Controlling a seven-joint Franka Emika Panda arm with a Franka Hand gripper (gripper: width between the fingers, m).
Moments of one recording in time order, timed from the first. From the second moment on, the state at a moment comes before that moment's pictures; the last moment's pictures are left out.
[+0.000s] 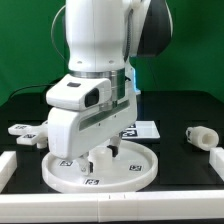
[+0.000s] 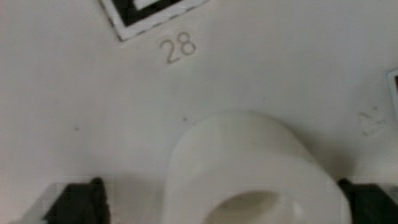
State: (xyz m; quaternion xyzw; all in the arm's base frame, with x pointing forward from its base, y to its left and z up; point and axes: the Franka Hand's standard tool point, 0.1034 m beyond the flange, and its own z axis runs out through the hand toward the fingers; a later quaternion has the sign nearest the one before) arm 0.533 -0.058 0.012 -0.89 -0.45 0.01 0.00
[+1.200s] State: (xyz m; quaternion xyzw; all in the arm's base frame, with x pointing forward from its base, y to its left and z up) arm 0.554 0.005 0.012 -0.91 -0.41 -0.01 0.01
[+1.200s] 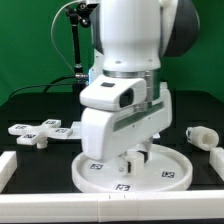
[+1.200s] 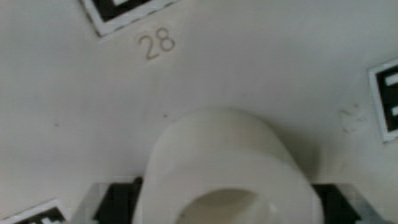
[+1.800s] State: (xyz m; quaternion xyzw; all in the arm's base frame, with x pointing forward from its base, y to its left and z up) arm 0.569 0.042 0.012 -0.93 -0.36 -0.01 0.01
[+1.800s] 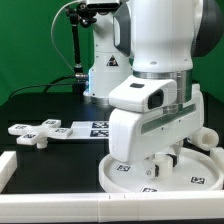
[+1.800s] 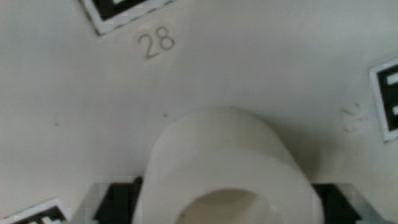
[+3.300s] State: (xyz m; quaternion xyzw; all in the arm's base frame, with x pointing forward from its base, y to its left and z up) arm 0.518 0.119 0.057 -0.99 -0.14 0.00 0.01
